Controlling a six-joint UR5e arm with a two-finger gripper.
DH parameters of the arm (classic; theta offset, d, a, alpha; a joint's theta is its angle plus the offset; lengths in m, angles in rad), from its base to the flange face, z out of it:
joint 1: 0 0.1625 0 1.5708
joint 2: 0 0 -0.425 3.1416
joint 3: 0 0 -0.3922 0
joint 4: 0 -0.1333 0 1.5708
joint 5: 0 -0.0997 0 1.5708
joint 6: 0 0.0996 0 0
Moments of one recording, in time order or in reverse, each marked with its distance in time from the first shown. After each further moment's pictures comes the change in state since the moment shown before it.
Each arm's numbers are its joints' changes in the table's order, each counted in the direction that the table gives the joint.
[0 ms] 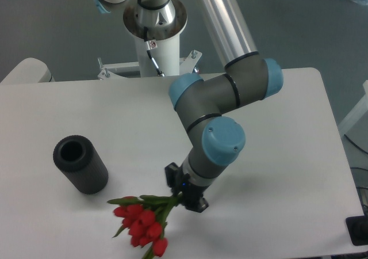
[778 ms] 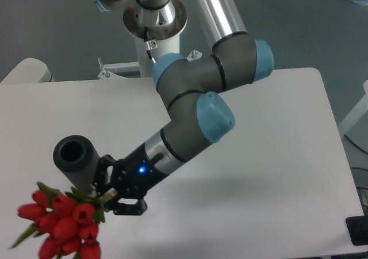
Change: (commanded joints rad) arm -0.018 0.107 0.008 -0.087 0.605 -0.164
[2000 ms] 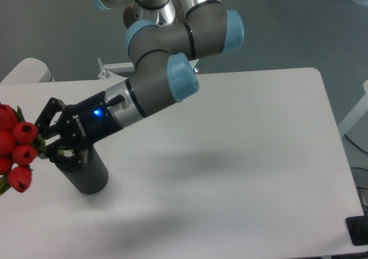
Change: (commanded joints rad) arm -0.052 0.152 0.239 -0.132 0.169 0.066
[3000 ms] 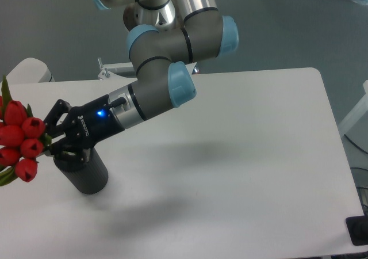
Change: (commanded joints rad) arm 0.017 0.018 0.156 -0.002 0.025 0.186
